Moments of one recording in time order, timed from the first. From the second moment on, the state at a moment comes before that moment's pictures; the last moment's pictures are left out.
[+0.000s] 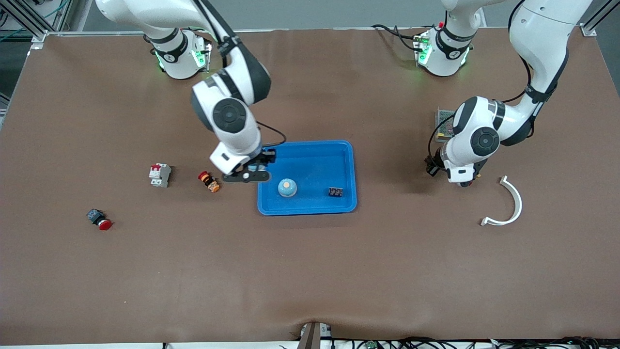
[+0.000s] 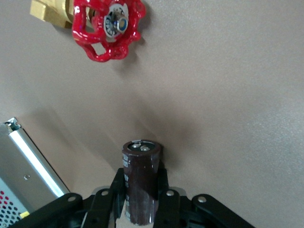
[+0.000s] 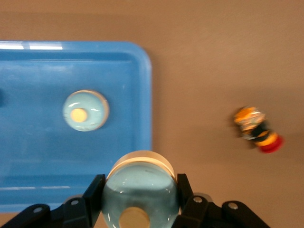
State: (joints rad) left arm 0.26 0.38 -0.45 -2.32 0.19 2.42 -1.22; right arm 0.60 0.37 -0.04 -1.78 0.04 2.03 0.47
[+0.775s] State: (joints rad) left arm 0.26 0.37 -0.45 -2.06 0.19 2.05 -1.26; right arm 0.23 0.30 -0.04 -1.78 0.04 1.93 -0.19
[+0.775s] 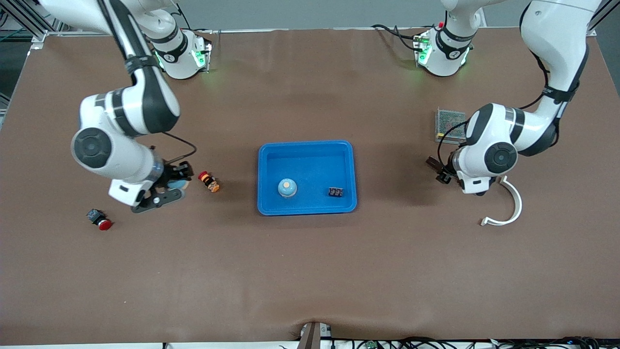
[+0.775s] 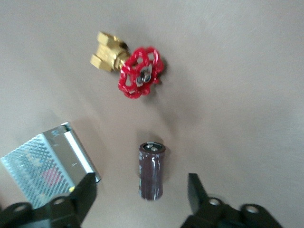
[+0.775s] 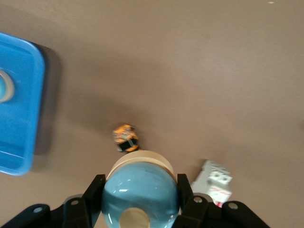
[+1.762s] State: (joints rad) left arm -0.06 0.58 -0.46 -1.66 0.08 1.98 -1.70; right arm -0.08 0.35 -0.04 -1.80 0.04 2.05 -0.76
